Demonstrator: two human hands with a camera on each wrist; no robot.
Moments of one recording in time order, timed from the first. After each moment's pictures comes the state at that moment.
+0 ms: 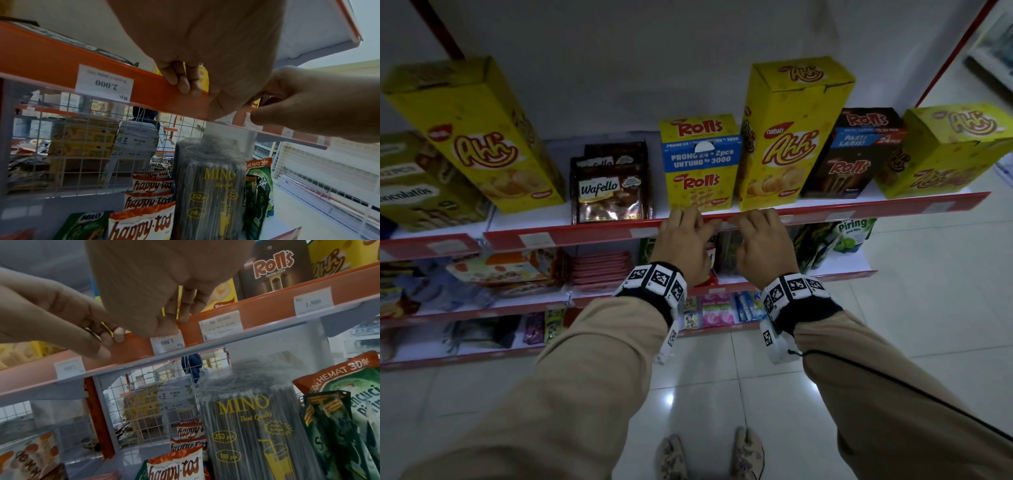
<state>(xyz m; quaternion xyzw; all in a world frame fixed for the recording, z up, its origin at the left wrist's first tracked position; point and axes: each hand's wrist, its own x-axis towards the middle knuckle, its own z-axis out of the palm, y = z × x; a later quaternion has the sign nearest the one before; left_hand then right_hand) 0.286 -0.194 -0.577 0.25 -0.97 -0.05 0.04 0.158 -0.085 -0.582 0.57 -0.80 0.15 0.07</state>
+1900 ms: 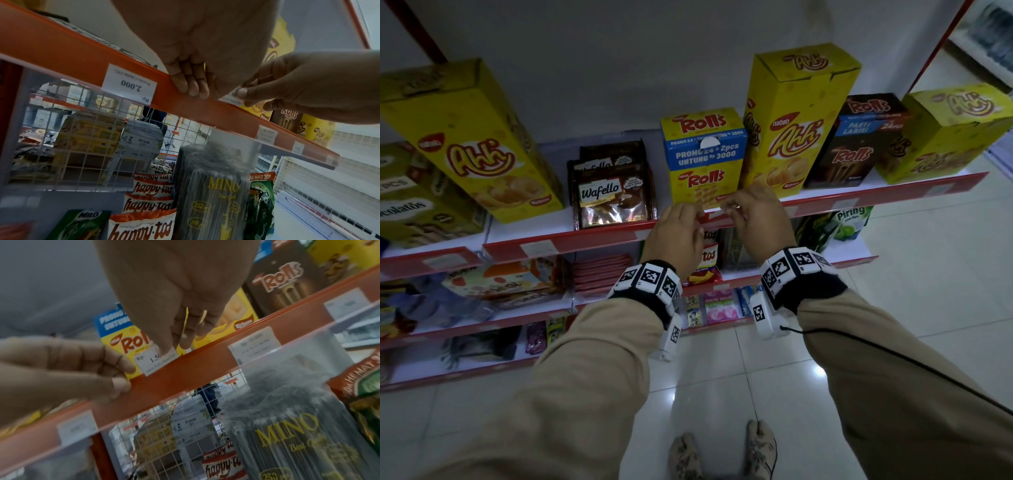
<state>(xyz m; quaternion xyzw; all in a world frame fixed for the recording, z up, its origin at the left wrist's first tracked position) 0.301 -0.212 -0.575 0.27 -0.93 -0.20 0.16 0.158 -0.120 -0.570 0.51 -0.81 0.29 0.00</state>
